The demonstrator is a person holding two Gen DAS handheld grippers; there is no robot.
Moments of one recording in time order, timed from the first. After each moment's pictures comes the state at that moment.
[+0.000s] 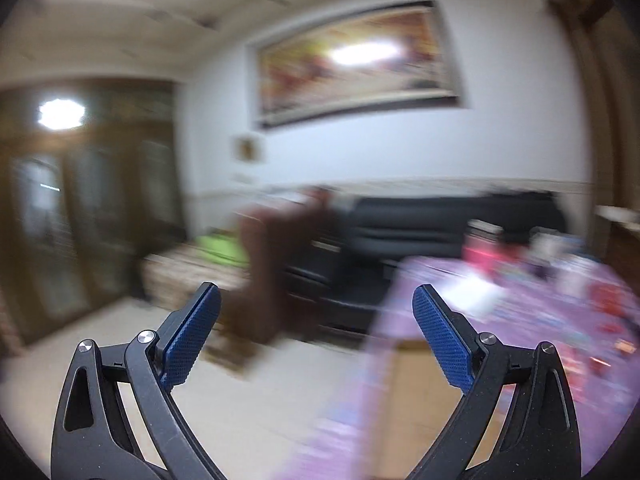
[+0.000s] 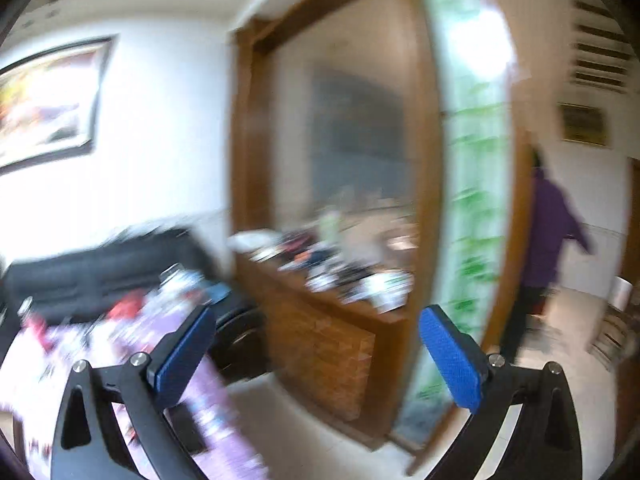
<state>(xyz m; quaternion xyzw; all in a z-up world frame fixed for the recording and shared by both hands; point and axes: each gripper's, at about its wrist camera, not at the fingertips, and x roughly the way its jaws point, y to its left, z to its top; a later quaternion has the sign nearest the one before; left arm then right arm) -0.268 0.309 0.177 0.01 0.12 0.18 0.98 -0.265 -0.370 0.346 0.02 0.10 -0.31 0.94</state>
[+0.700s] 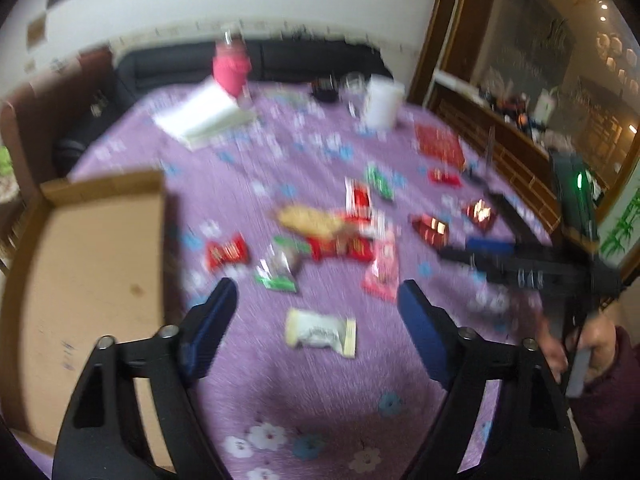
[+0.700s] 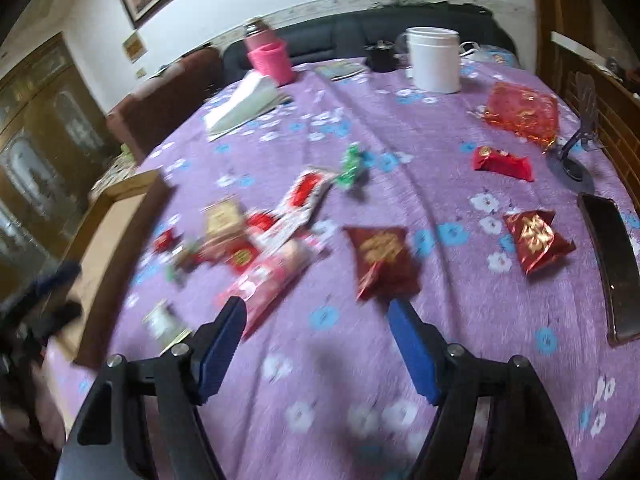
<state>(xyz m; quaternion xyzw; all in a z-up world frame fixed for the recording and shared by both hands) -0.096 0.109 0.065 -0.04 0.39 -0.14 0.91 -0.019 -0.104 0.036 0.04 0.44 0.16 0.88</state>
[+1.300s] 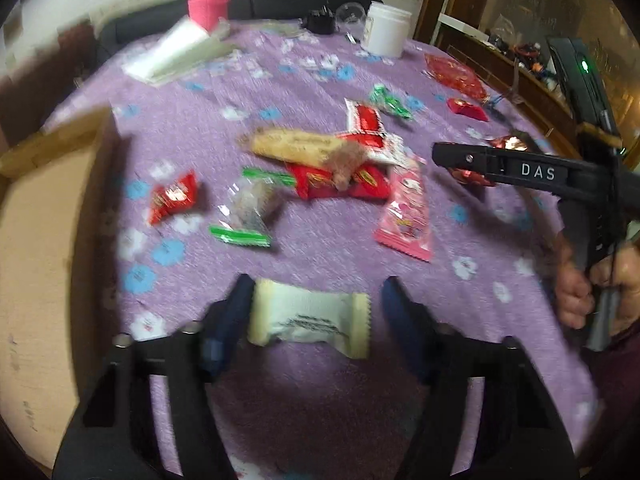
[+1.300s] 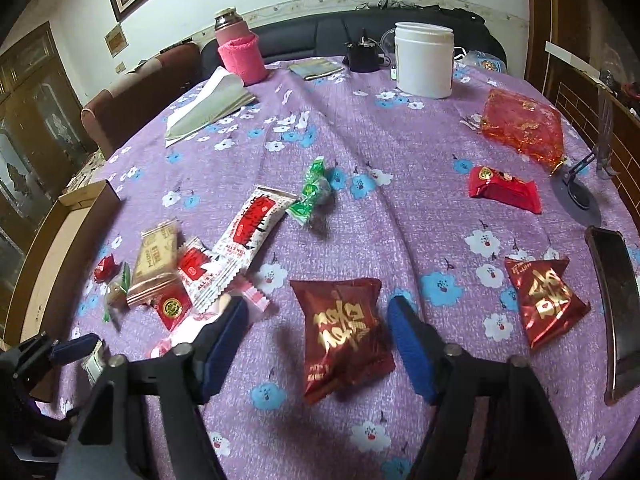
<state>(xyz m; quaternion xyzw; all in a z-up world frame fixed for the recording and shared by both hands) -0.064 0.075 0.007 0.02 0.46 -0.13 0.88 0.033 -0.103 0.016 0.02 0.44 0.14 0.89</state>
